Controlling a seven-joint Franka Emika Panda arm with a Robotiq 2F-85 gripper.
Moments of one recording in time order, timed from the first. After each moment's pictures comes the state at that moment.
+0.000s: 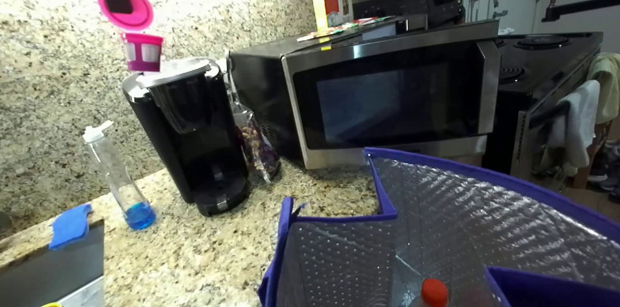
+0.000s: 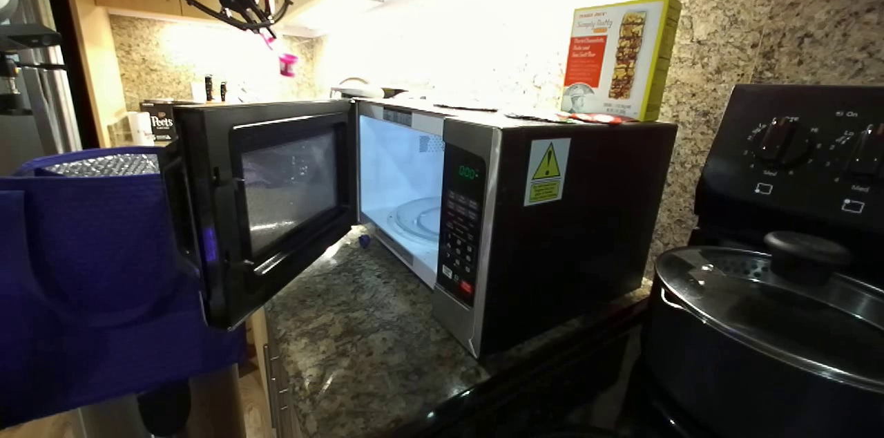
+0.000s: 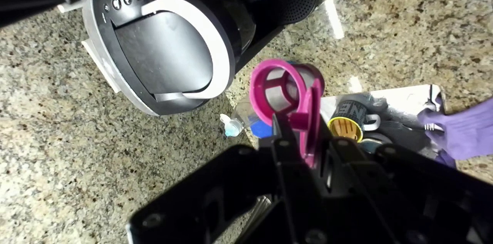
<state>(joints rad) 0.77 0.85 -0.15 -0.36 -0.38 1.66 -0.23</state>
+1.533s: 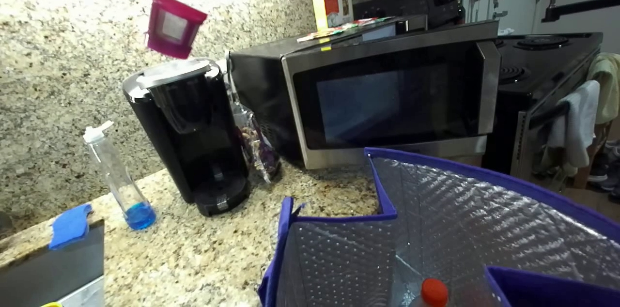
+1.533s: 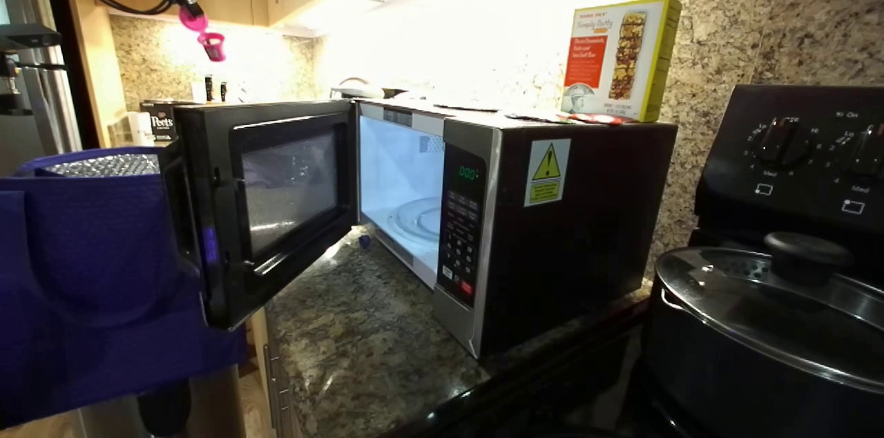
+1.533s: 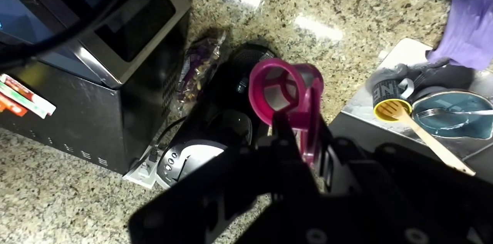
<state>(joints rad) 0.95 0.76 -0.19 -0.36 -0.39 1.30 0.61</state>
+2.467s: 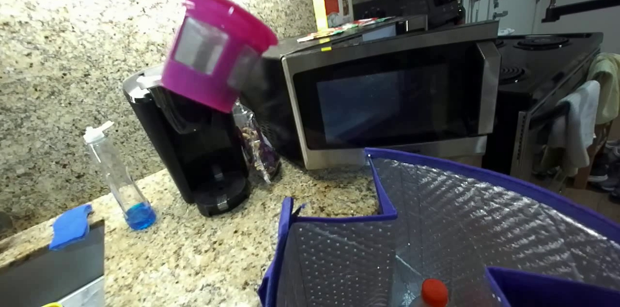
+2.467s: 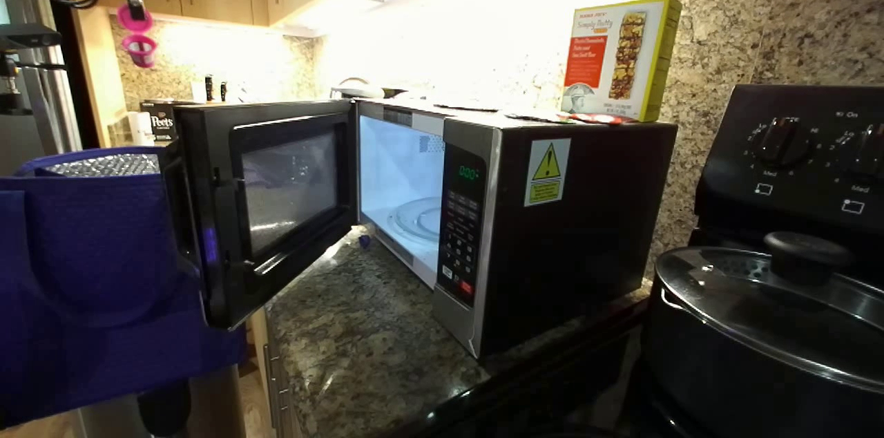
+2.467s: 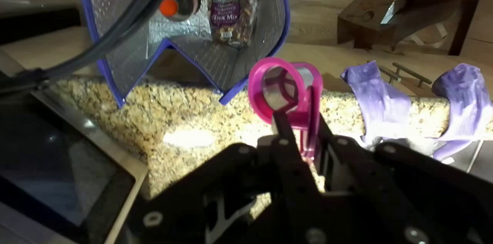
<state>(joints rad) 0.82 0.70 0.01 -0.36 -0.03 1.12 1.00</state>
